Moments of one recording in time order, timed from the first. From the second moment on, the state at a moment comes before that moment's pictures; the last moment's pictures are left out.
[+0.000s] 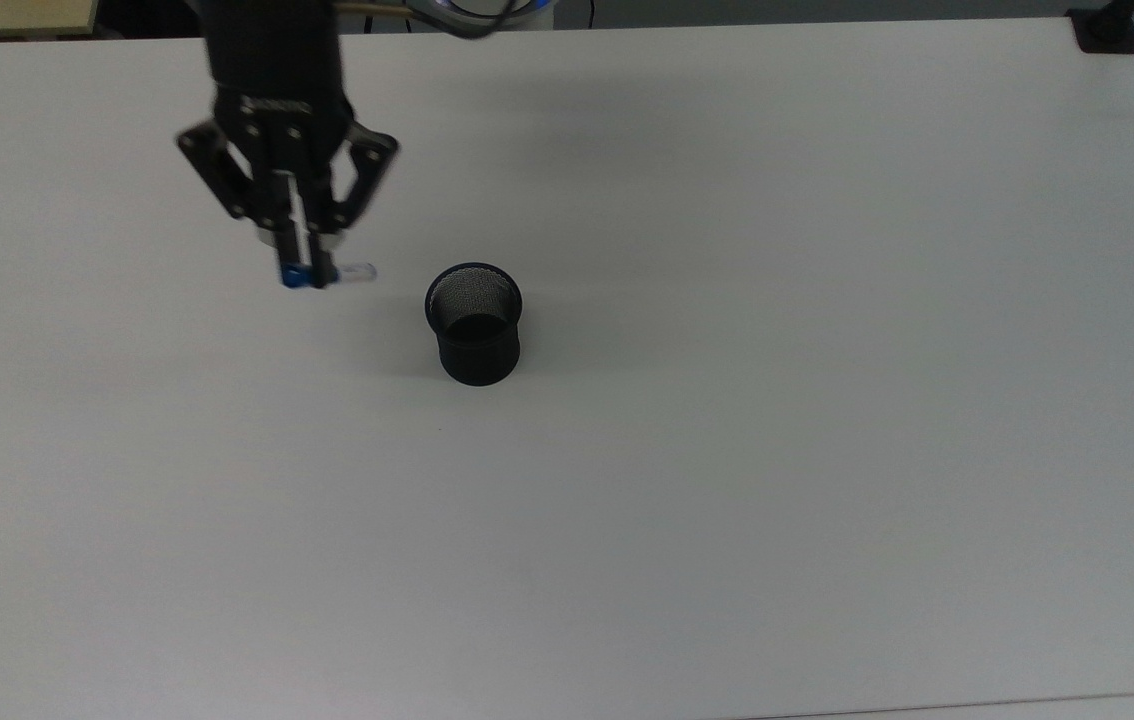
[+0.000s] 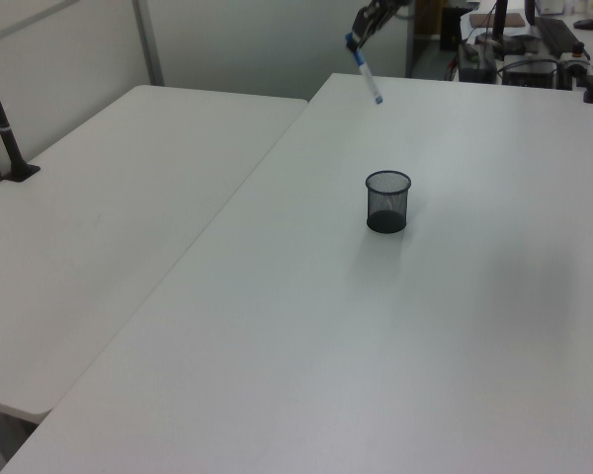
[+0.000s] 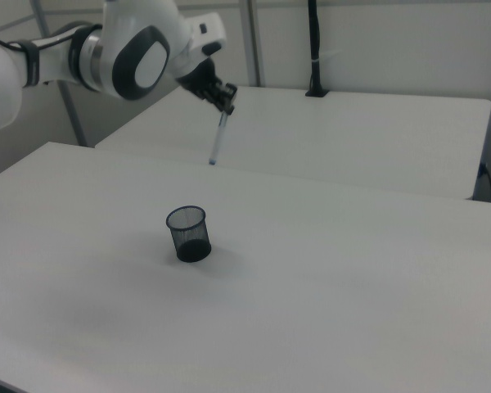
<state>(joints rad) 0.07 0.18 -0.14 -1.62 0.10 2.43 0.01</state>
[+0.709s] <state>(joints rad) 0.19 0.19 -0.14 -1.79 0.10 2.60 0.06</state>
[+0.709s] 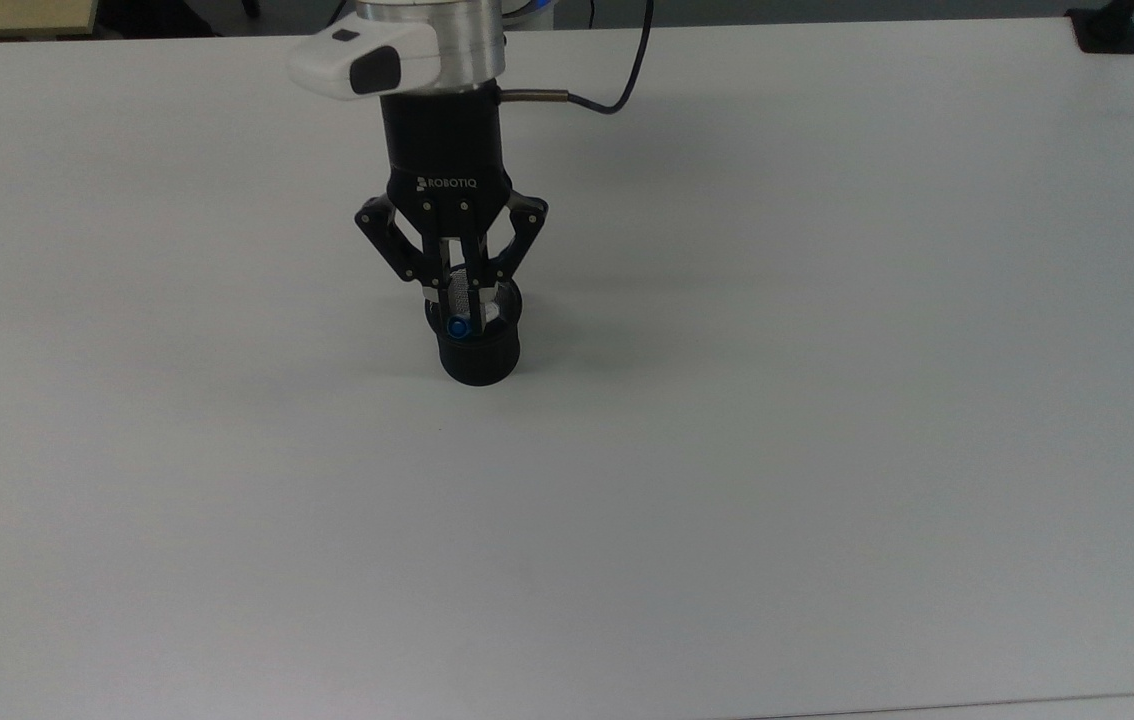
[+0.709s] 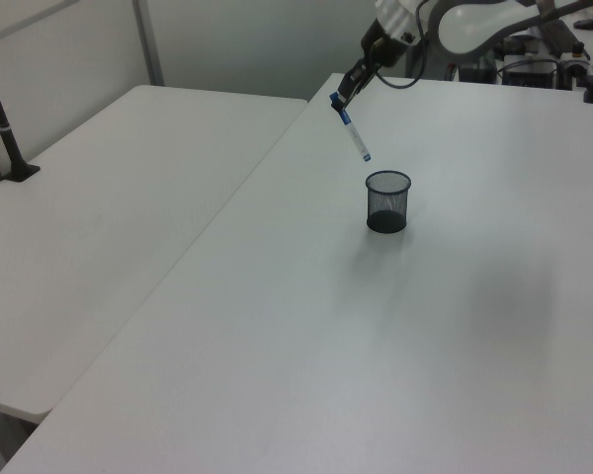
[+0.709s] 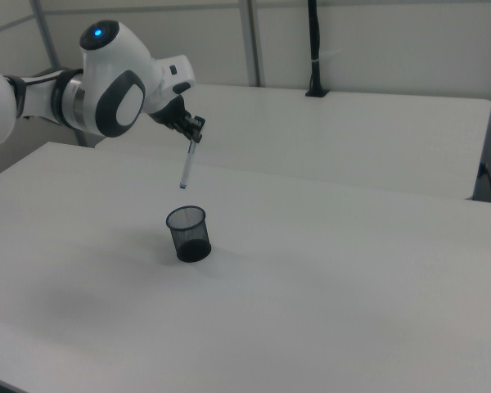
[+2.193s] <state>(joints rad) 0.21 0.17 -0.18 -1.90 0.03 2.50 0.09</state>
